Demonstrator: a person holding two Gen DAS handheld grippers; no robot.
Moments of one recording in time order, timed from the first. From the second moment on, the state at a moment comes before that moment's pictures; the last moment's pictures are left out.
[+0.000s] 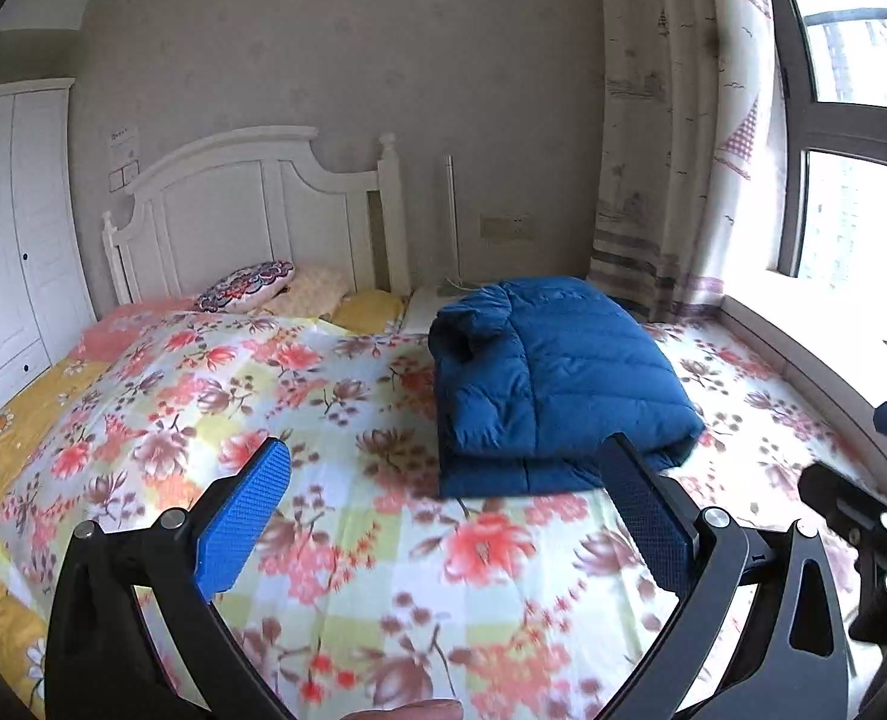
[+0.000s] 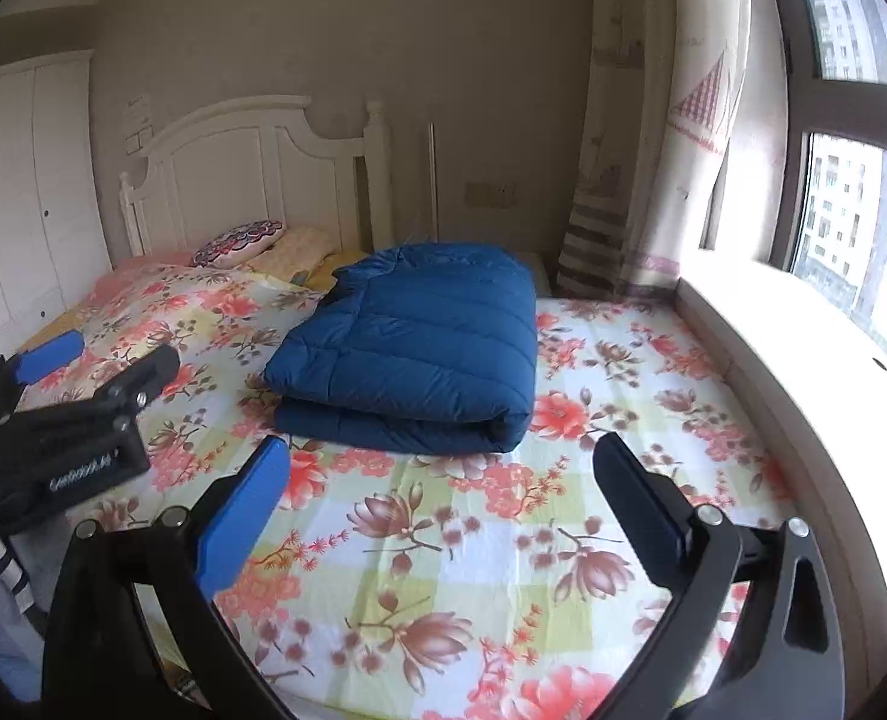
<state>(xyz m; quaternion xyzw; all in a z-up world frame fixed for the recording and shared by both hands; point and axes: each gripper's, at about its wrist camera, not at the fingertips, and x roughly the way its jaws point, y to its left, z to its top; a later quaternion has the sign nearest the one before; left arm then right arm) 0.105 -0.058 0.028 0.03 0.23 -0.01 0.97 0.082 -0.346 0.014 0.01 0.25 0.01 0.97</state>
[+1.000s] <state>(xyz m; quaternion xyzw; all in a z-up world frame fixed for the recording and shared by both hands) 0.063 -0.061 0.041 0.03 0.21 -0.03 0.98 0.037 -0.353 0.045 -0.01 0.22 0.00 0.98</state>
